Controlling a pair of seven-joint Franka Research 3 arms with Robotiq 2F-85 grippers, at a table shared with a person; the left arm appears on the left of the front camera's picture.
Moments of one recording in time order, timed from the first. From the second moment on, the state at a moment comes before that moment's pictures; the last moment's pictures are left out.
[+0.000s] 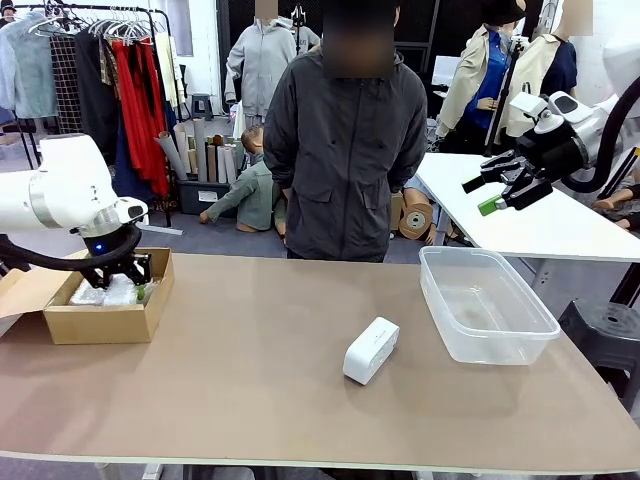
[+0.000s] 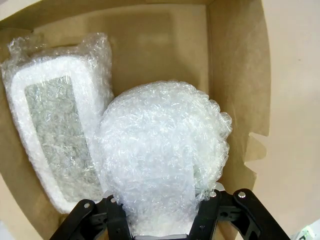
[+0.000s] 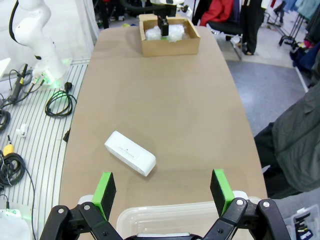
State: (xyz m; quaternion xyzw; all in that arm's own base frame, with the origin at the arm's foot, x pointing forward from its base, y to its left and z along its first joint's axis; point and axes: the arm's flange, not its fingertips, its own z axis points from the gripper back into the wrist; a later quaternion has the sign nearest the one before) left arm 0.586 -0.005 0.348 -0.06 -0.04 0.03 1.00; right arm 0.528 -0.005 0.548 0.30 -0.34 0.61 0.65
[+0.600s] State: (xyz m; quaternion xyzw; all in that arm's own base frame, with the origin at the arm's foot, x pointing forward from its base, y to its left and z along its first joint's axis) left arm 0.588 -0.004 0.346 -0.06 -0.03 0.03 1.00; right arm 0.528 -0.005 0.549 0.30 -0.34 0.61 0.65
